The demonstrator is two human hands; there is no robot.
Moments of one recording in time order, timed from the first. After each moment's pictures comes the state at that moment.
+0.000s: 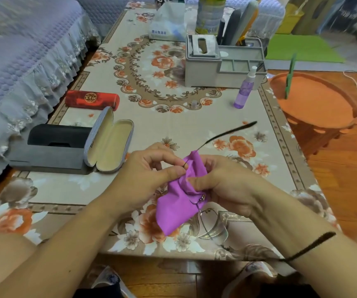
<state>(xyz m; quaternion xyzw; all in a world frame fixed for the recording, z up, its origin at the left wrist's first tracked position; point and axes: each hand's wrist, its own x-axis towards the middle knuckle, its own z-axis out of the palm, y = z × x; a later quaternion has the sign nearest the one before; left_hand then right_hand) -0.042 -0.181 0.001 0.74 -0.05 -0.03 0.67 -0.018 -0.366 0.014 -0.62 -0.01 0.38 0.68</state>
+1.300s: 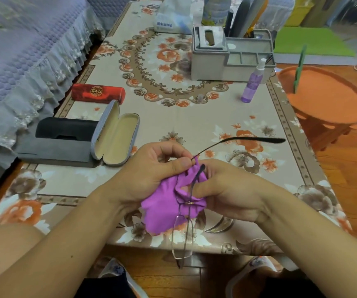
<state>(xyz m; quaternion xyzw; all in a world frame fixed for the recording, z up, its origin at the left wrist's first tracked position) -0.043 -0.179 0.010 0.65 -0.06 -0.13 0.74 -0.033 -0.358 0.014 -0.53 -0.08 0.47 0.71</state>
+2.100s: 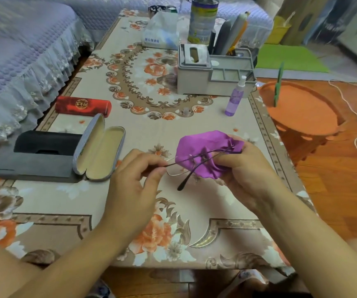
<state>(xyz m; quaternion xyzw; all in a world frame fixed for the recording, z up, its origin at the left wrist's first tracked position) -0.064 -0.196 -0.001 0.85 -0.05 0.21 0.48 -0.001 -0.398 0.028 -0.60 0.05 0.15 0.78</state>
